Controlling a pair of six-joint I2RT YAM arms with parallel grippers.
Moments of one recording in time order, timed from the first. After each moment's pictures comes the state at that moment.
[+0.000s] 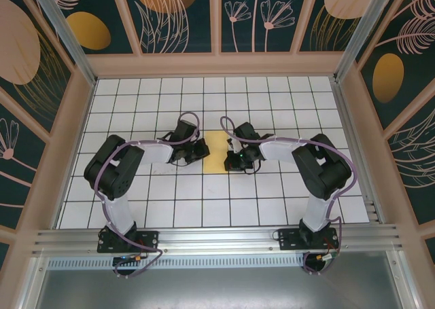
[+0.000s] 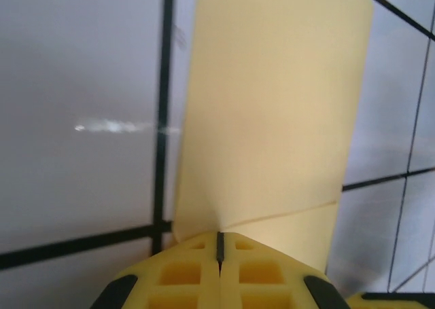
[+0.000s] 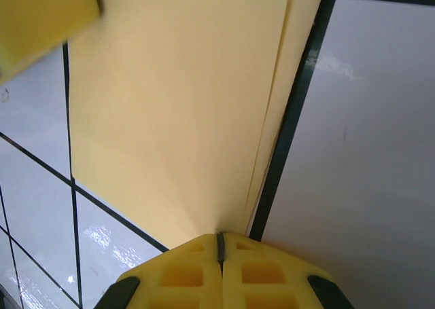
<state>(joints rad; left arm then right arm) -0.53 1.86 0.92 0.02 0.30 -0.84 0.62 1.83 0.95 -0.33 -0.44 0.48</state>
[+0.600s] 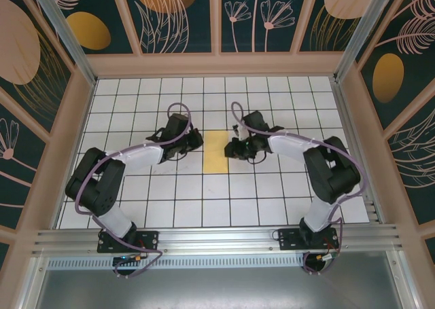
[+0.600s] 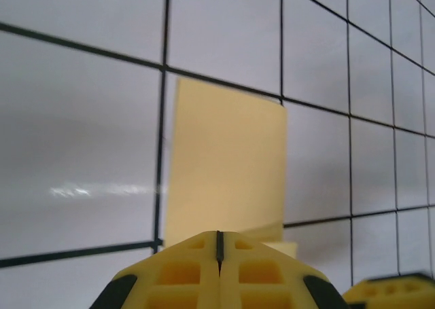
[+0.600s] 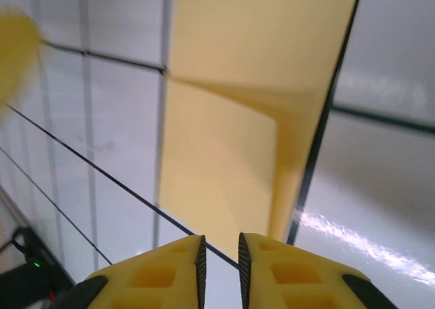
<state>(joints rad) -0.54 1.66 0.88 0.01 0.17 -0.83 0.53 1.71 1.02 -0.32 -0.55 0.53</state>
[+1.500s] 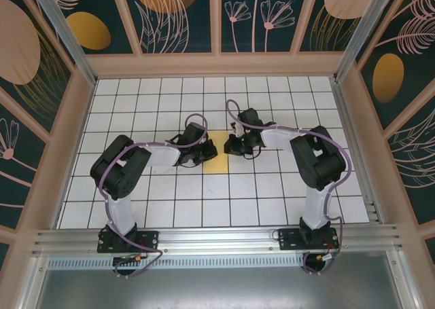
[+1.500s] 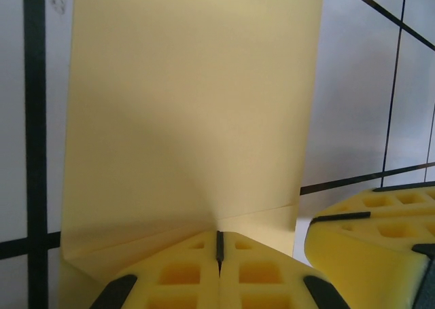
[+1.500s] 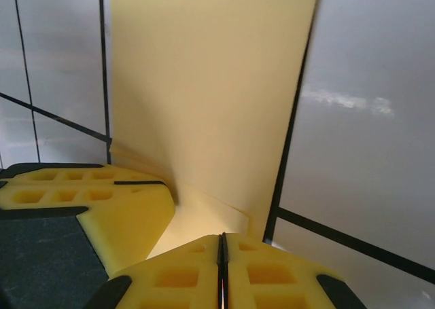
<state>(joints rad) -0.62 1.89 0.93 0.10 0.27 -0.93 0.53 1.91 1.12 -0.30 -0.49 0.53</state>
